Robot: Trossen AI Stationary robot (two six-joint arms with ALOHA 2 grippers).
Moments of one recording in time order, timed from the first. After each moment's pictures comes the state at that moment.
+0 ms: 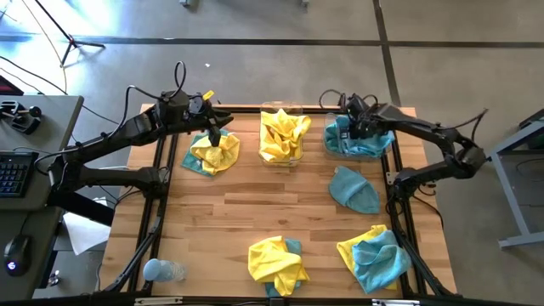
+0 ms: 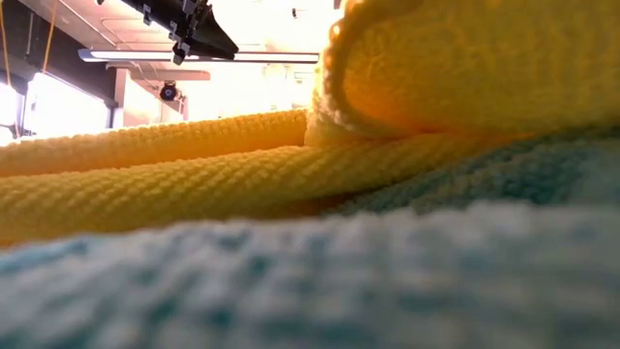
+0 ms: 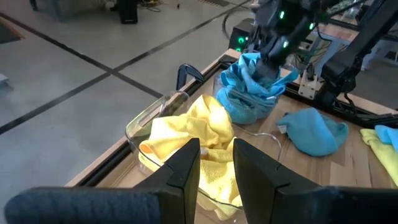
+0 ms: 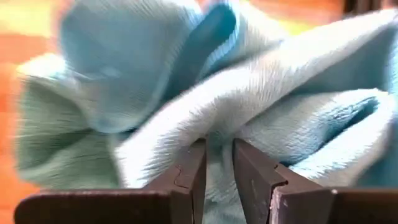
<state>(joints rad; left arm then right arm) 0.50 0.97 0.94 -0.34 0.01 -0.11 -0.78 1.33 0.88 -0.84 0.22 0.65</state>
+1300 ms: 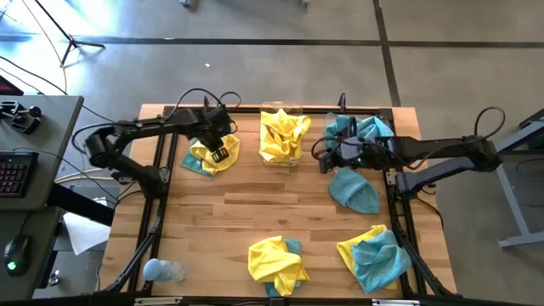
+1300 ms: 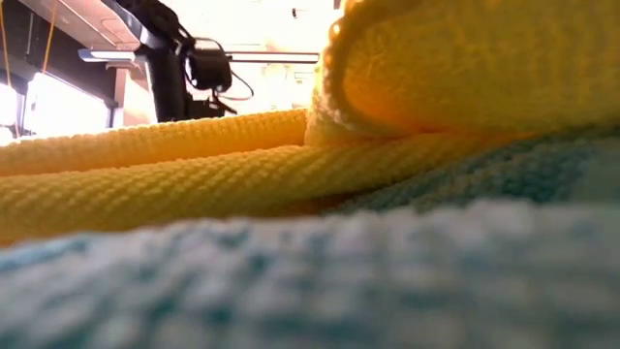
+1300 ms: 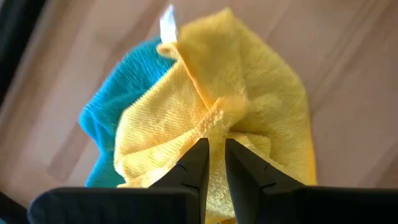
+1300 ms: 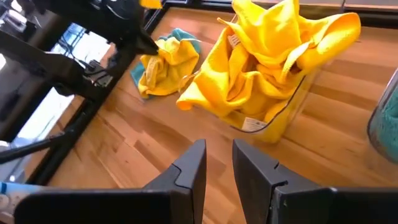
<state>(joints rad) 0.58 1.45 0.94 -0.82 -0.14 0.06 0.04 1.13 1.03 -0.60 0.40 0.97</state>
